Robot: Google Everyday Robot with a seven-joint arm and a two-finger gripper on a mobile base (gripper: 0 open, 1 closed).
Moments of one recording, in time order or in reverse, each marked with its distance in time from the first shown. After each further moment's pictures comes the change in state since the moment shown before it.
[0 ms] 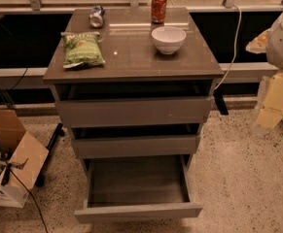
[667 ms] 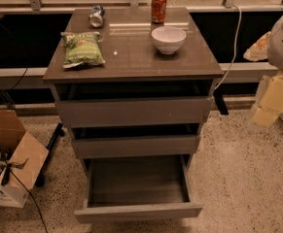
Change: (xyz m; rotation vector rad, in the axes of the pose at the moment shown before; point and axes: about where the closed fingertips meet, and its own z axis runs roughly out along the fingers) arm -0.001 0.002 0.001 -0.001 -0.019 0.004
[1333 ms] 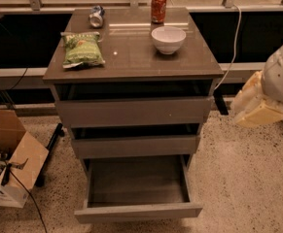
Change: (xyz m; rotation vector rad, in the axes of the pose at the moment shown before) arm 0.009 0.027 0.045 -0.090 -0.117 -0.015
